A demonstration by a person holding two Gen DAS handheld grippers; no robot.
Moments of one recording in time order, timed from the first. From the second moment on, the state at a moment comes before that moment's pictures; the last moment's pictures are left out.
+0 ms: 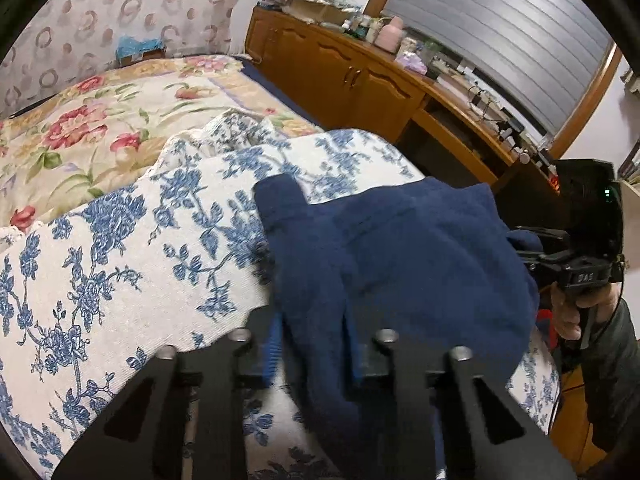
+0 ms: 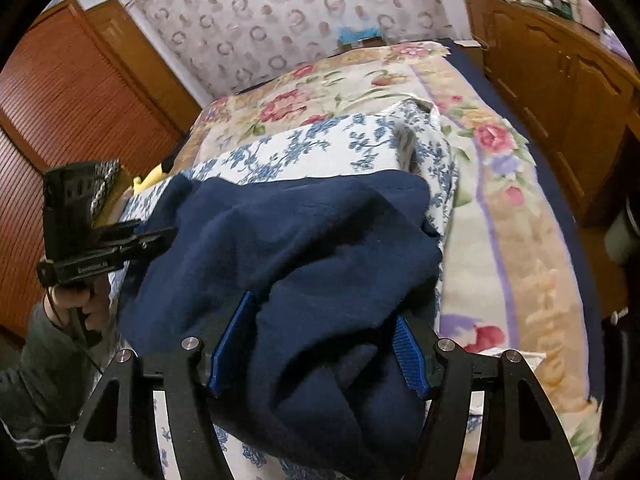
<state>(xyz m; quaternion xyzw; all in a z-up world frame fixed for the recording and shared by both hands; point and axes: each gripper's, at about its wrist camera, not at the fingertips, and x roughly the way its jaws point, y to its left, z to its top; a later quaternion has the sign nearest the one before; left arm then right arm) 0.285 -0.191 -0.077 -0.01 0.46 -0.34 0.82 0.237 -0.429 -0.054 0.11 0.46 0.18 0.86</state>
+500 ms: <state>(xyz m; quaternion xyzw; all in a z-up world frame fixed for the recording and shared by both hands) 0.234 -0.154 0.013 -0.03 0.33 -0.36 0.87 0.213 -0.404 -0.010 0.06 0.39 0.21 0.90</state>
